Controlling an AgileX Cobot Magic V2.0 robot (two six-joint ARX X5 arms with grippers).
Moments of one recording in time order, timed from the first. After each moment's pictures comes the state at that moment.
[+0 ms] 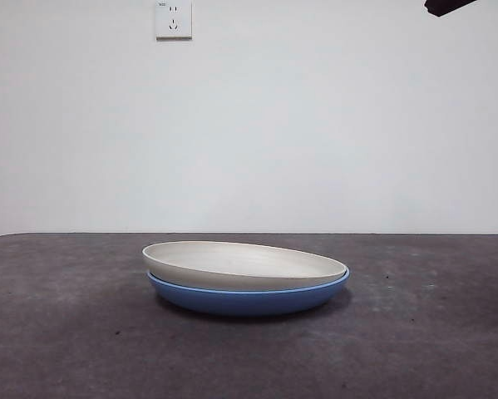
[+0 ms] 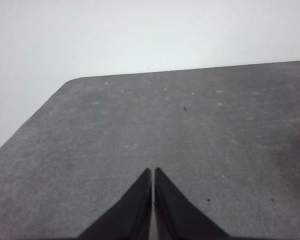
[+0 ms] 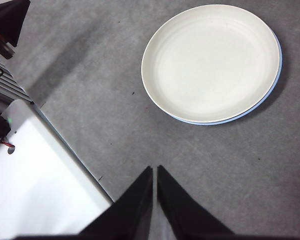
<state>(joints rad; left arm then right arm) 0.02 0.00 0.03 -0.11 0.01 0.09 0.47 0.91 1.02 -0.92 -0.47 0.08</state>
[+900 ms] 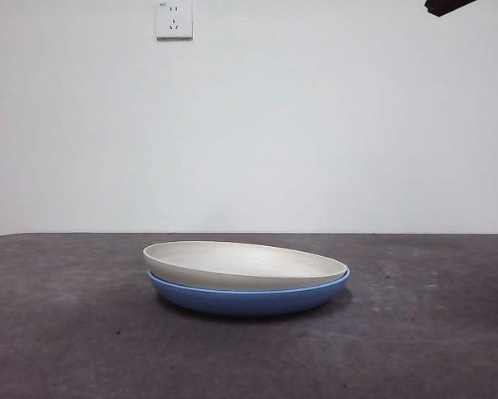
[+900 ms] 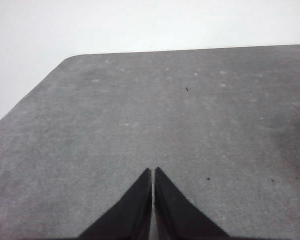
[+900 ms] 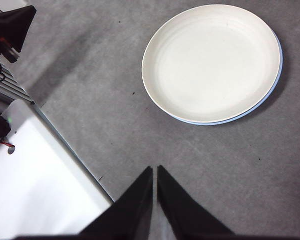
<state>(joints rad) 0.02 0.01 0.03 -0.18 0.00 0.06 0.47 0.91 1.02 -0.92 -0.47 0.08</state>
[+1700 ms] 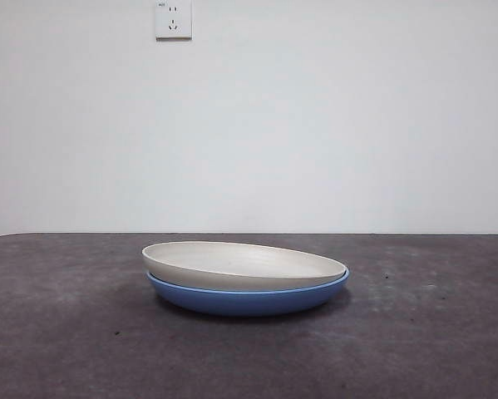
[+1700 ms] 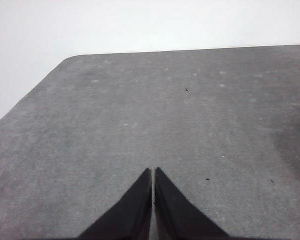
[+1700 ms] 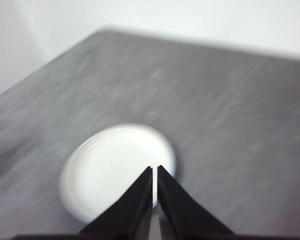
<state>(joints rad) 0.02 0.01 0.03 -0.18 0.00 0.06 0.14 0.65 0.86 -0.54 -0.44 0.02</state>
